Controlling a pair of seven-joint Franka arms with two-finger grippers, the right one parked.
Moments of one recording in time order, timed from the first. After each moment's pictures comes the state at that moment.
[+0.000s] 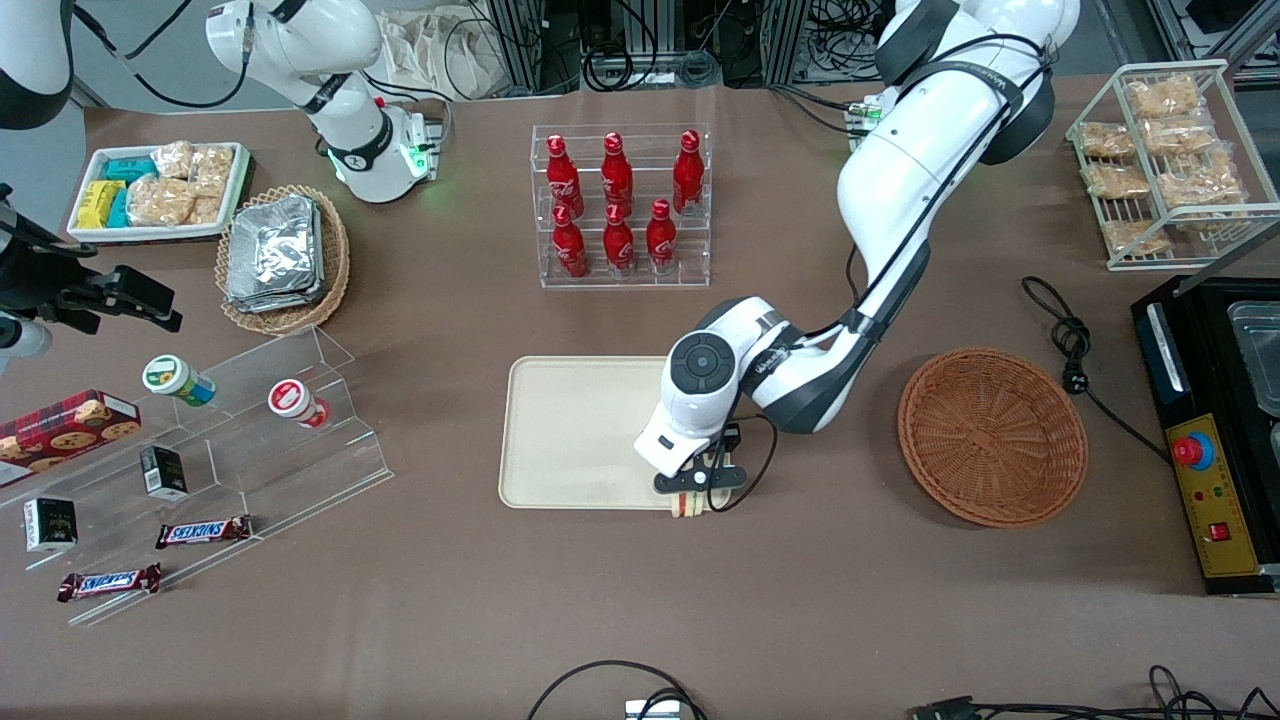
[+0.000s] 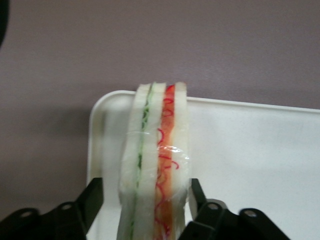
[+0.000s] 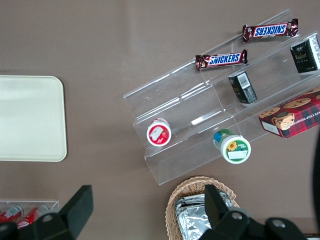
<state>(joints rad) -0.35 0.91 -0.44 -1.24 0.43 2.09 -0.92</state>
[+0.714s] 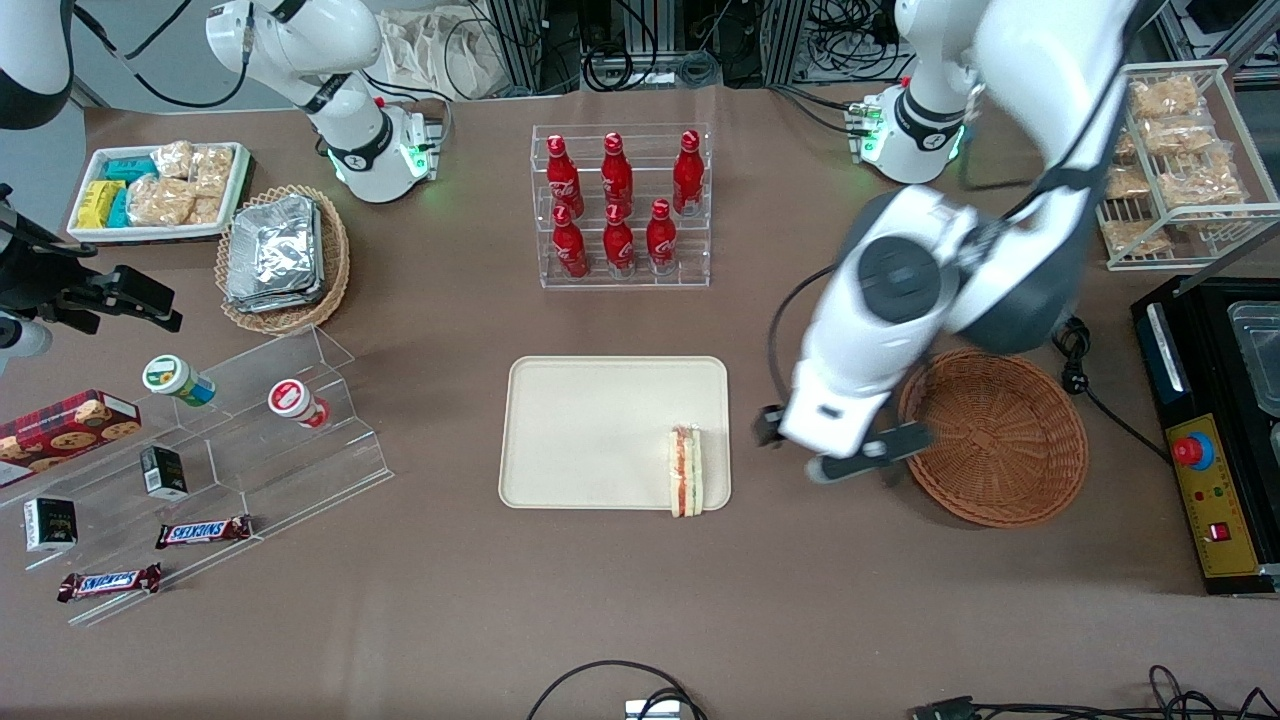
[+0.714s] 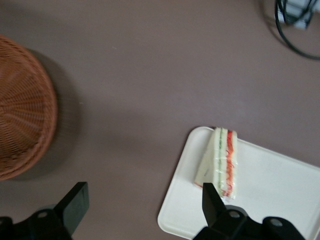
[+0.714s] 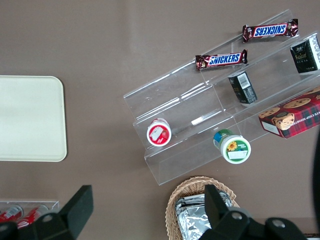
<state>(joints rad) -0.09 0.42 -0.44 -1.45 0.20 1.90 -0.90</state>
